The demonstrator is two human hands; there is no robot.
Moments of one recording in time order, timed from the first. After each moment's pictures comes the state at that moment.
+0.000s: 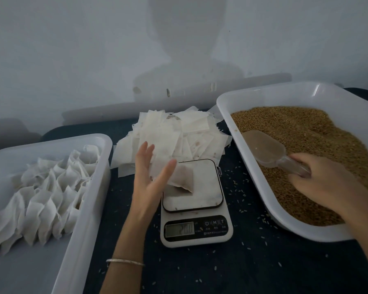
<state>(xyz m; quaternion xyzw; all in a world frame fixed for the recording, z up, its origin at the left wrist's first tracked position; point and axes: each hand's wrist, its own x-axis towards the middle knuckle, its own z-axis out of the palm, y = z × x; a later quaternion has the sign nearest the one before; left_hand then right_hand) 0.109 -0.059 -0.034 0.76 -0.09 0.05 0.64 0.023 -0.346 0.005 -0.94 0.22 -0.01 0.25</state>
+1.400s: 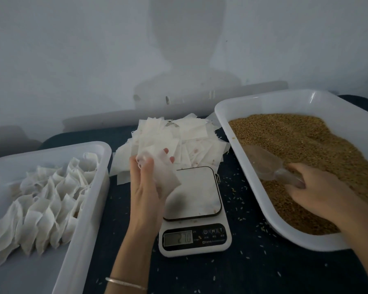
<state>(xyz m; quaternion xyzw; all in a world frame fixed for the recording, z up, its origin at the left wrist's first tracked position) 0.090 -0.077 -0.002 0.60 -0.06 0.02 0.80 0.023 -0.344 0.005 -0.95 0.22 0.03 0.22</state>
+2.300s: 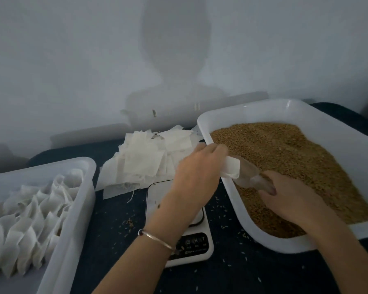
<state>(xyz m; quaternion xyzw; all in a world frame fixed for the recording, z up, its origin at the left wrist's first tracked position) 0.100 -0.176 0.043 0.90 -0.38 0.14 0.18 0.024 -0.347 0.002 -0.95 0.21 0.04 0.23</state>
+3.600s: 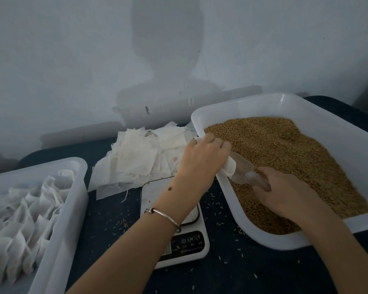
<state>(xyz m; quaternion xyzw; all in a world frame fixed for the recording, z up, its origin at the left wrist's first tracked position) 0.119 -0.201 0.042 0.89 -0.42 0.18 -0.02 0.024 -0.346 -0.001 -0.96 0.21 0.02 0.21</state>
